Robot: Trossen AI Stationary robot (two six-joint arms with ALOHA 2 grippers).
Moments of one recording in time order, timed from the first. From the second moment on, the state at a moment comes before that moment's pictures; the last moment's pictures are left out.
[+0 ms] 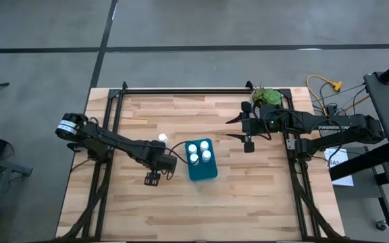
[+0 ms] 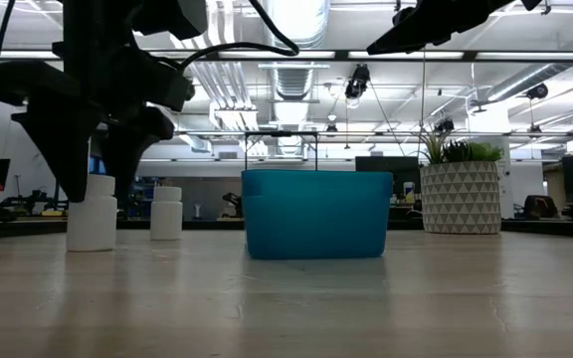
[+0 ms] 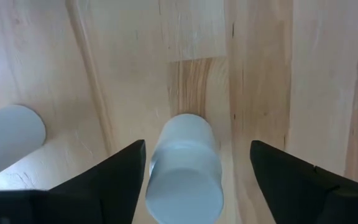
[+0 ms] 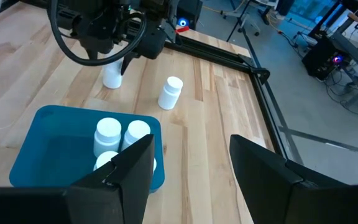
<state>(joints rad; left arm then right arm) -0.24 1.56 1.02 -0.90 -0.05 -0.13 -0.10 1.03 0.83 -0.23 0.00 -0.31</state>
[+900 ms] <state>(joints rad) -0.24 1.56 1.02 -0.94 -0.03 -0.15 -0.10 1.03 0.83 -0.23 0.00 -0.31</state>
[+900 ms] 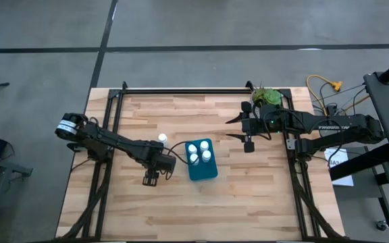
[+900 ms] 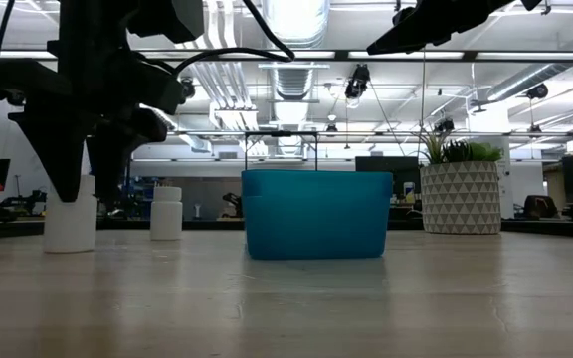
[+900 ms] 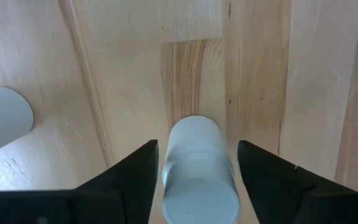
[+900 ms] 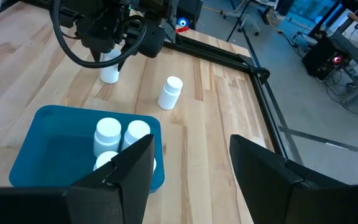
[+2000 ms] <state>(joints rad) -0.24 1.56 1.01 -0.97 0.00 -0.18 -0.10 1.03 0.83 -0.23 0.00 -0.31</state>
